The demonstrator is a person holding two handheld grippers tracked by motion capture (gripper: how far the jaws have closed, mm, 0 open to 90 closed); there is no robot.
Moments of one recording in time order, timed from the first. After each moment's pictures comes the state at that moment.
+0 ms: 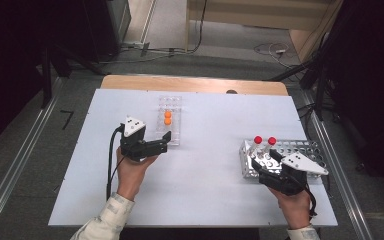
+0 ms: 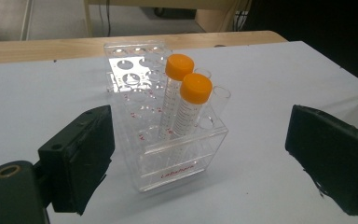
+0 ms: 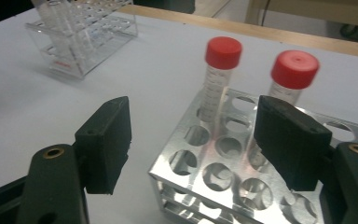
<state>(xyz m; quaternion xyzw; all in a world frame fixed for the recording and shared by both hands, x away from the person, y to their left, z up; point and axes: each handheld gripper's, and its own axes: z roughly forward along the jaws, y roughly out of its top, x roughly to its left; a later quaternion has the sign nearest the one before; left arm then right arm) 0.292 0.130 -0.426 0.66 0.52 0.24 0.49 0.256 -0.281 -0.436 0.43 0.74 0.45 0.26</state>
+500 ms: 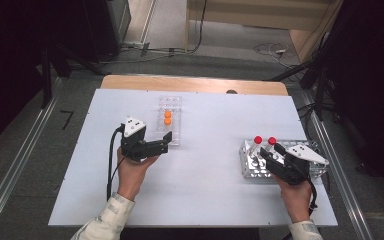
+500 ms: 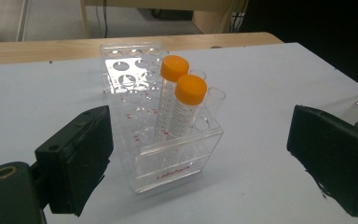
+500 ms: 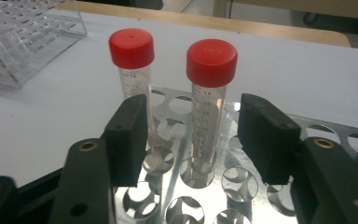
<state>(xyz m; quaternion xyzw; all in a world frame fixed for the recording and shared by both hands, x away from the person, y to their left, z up) 0.291 0.129 -0.426 0.66 0.52 0.24 0.49 0.287 -0.294 -0.447 0.48 0.71 0.43 0.28</state>
